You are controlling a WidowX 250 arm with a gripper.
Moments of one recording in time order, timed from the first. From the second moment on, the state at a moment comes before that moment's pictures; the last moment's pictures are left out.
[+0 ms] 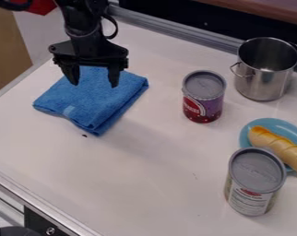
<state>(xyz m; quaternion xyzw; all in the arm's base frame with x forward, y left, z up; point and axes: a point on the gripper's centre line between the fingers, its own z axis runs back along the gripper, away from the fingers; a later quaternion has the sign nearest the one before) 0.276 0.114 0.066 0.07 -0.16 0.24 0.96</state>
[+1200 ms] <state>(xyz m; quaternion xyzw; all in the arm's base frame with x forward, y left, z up) 0.320 0.174 0.018 0.10 -0.16 0.19 0.96</state>
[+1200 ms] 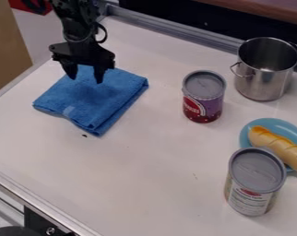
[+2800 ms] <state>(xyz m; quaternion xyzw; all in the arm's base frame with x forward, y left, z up) 0.315 0.176 -0.015 0.09 -0.06 0.03 0.99</state>
